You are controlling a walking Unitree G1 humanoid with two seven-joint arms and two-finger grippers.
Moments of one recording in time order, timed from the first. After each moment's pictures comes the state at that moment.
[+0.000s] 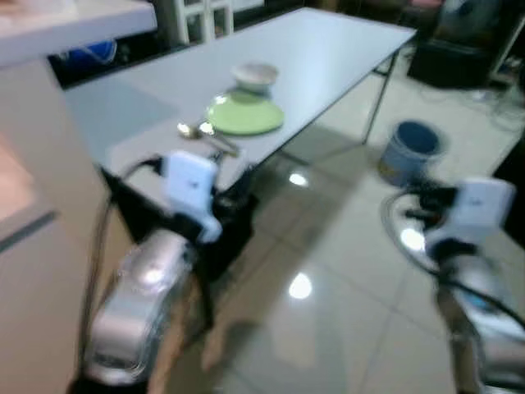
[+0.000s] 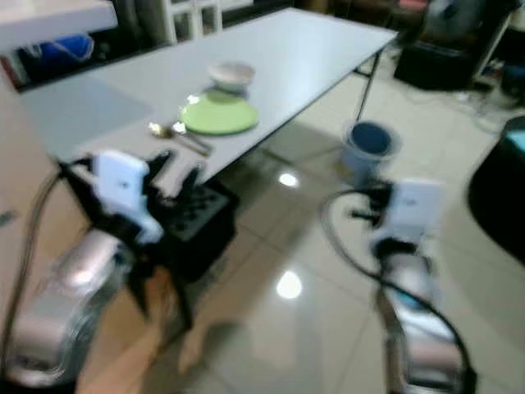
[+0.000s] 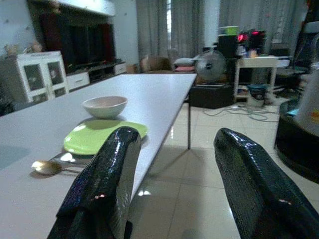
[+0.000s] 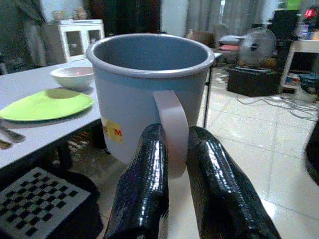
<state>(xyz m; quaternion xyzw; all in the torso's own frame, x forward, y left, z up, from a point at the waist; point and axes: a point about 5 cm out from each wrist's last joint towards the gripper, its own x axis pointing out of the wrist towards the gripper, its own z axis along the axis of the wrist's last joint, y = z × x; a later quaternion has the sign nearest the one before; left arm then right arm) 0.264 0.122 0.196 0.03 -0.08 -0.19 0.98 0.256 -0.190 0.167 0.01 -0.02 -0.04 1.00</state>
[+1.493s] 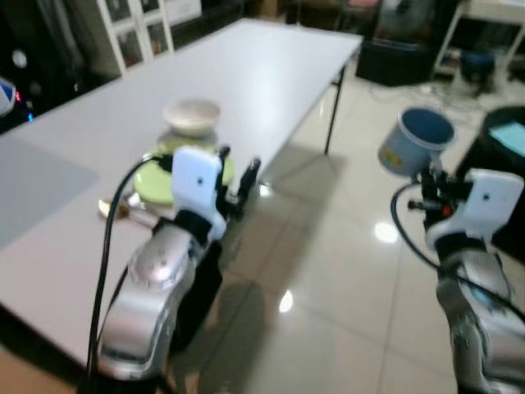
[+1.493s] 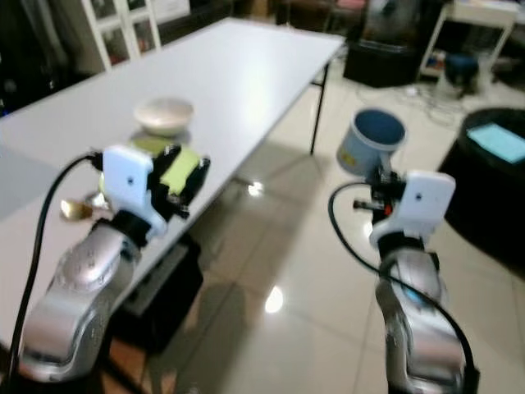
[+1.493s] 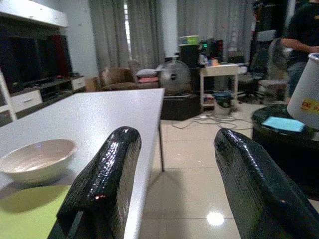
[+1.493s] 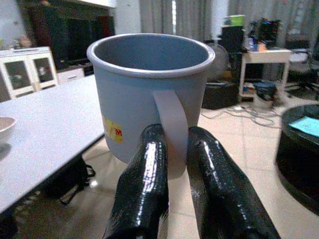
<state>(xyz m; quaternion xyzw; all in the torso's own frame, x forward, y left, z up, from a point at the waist) 0.266 0.112 0.197 0.03 -0.09 -0.20 0.97 0.258 -0.197 0.174 0.03 -0.05 -0.06 1.00</state>
